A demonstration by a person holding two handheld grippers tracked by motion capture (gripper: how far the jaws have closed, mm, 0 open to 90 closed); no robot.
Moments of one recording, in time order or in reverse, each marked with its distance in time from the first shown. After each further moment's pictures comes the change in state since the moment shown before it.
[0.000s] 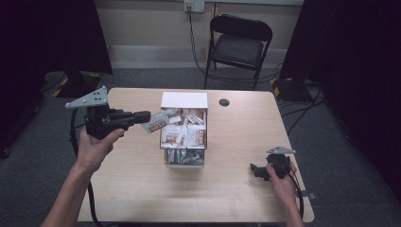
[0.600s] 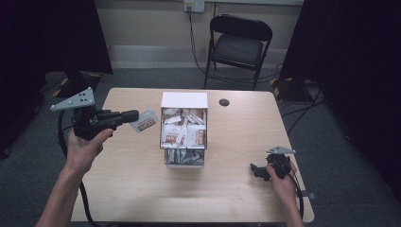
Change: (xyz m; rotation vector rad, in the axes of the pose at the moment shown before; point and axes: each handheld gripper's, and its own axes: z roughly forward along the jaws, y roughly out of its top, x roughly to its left) left arm 0.011 -0.011 -0.021 -0.009 0.056 -0.016; right arm 0.000 0.000 0.000 0.000 0.000 0.000
